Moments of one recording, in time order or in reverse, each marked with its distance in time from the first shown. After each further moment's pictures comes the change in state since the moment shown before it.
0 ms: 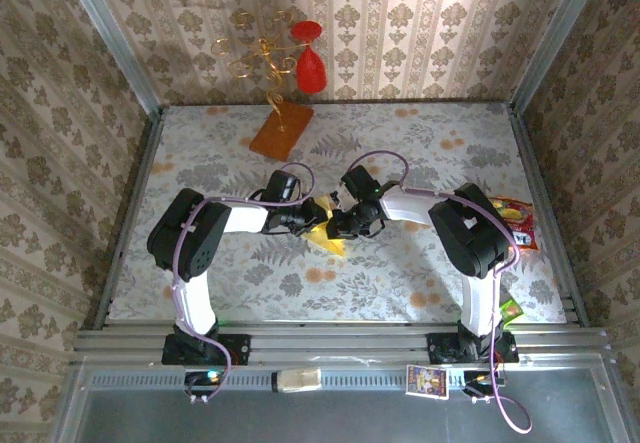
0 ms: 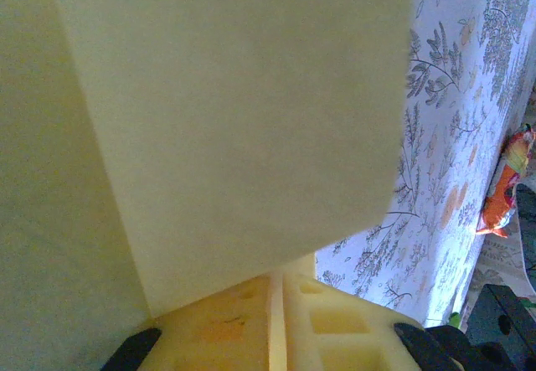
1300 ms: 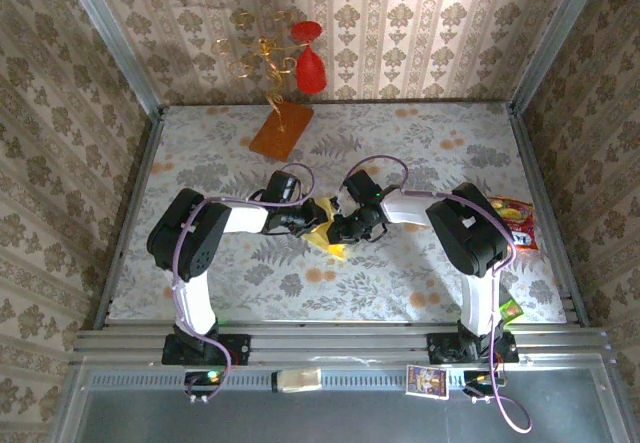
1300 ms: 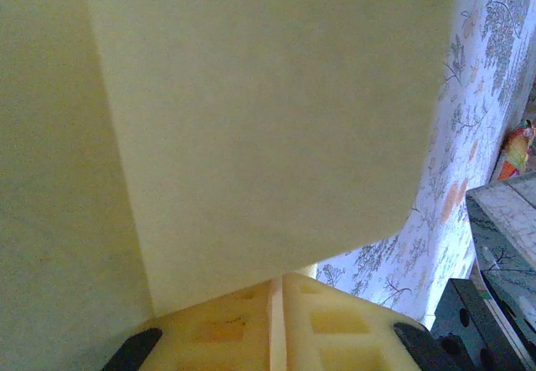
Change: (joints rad) left arm 0.000 0.000 -0.003 -0.005 0.004 -0.001; right arm 0.002 0.008 -0.048 0.025 -0.049 -0.066
